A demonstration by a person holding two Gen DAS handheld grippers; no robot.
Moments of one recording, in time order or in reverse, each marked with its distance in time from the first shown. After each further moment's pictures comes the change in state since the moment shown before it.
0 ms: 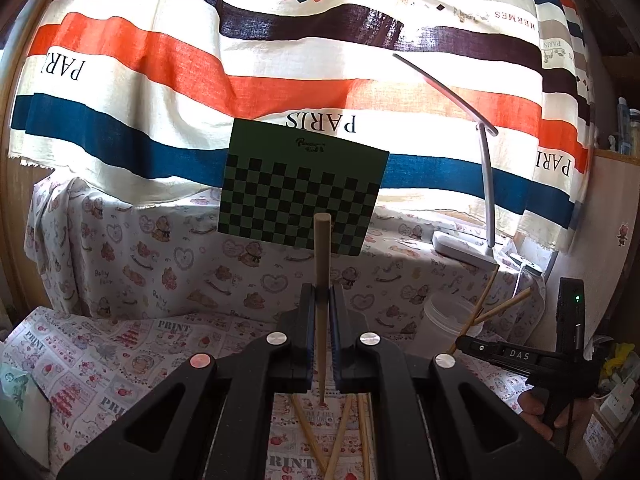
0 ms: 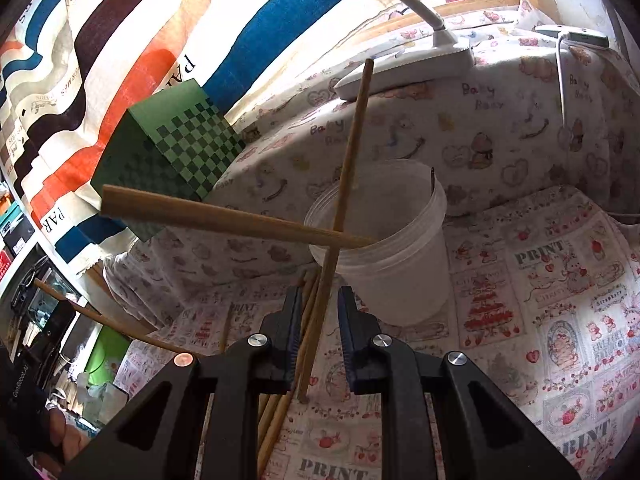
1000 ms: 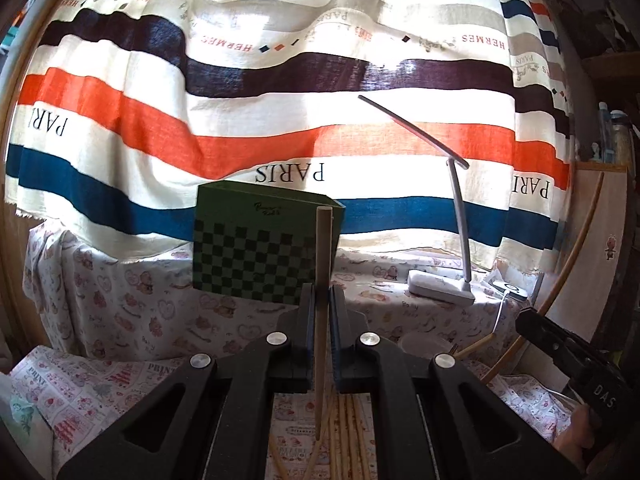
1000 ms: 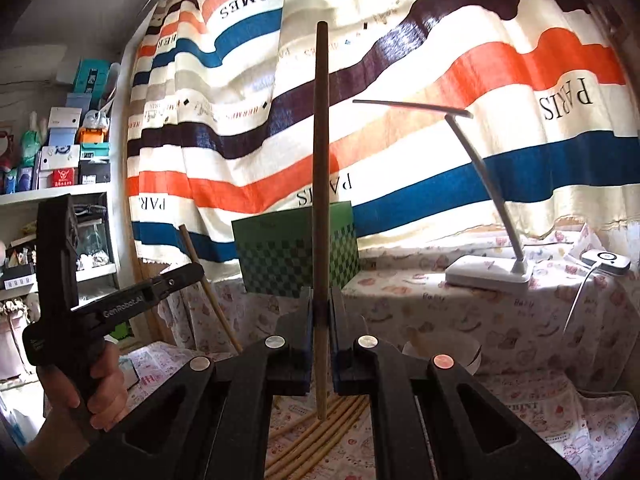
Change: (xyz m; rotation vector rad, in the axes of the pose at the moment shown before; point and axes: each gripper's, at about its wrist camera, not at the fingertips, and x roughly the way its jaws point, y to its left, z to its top) left arm -0.016 -0.048 0.035 0.064 -0.124 -0.025; right arm -0.132 0.093 -0.024 -0.462 -0.451 0.159
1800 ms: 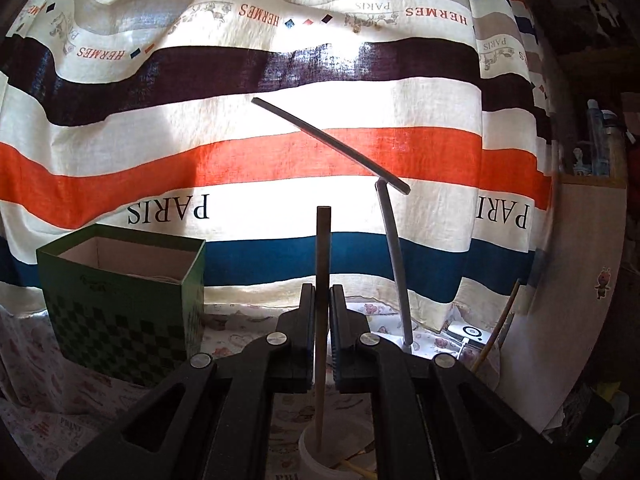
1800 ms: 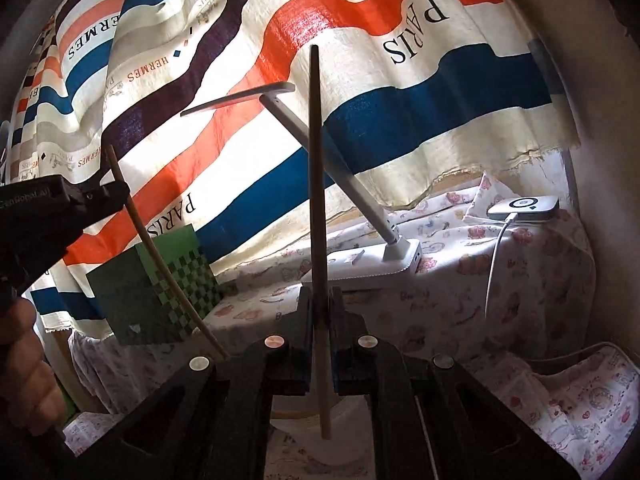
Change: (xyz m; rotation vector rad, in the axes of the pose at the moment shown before) left arm 0.107 -0.101 0.054 0.026 -0.013 -0.150; right arm 0.041 -0.119 -0.008 0.229 -0.041 -0.357
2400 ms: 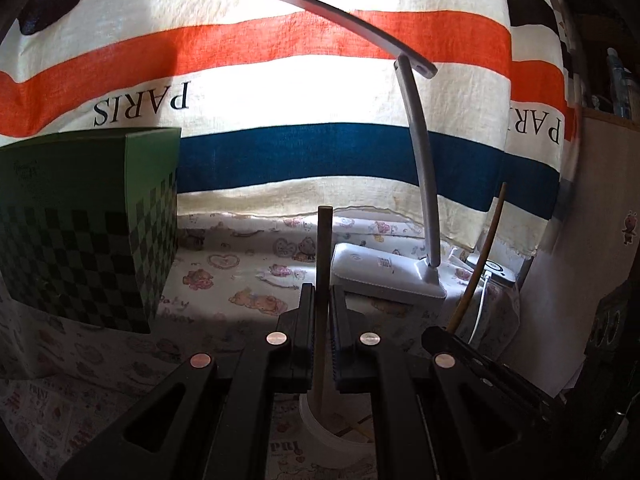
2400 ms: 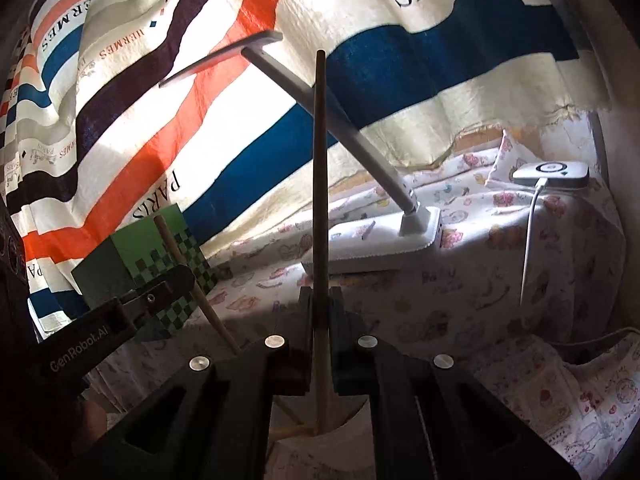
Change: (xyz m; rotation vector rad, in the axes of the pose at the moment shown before) left arm 0.065 0.012 -0.066 -0.027 0.228 -0.034; right arm 0.057 -0.002 -0.005 0.050 0.161 0.016
